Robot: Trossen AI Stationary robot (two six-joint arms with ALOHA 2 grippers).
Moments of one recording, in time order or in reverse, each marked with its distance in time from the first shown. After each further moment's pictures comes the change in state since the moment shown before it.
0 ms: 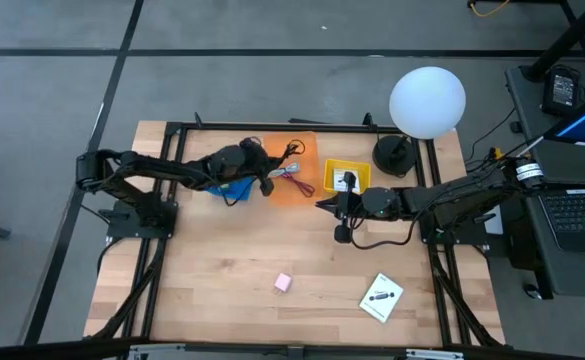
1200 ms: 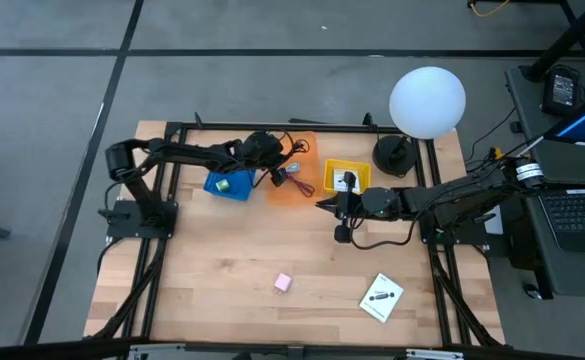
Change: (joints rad) left arm 0.105 0.249 0.288 -0.391 0.046 -0.022; right arm 0.000 0.000 0.000 0.002 0.001 -0.004
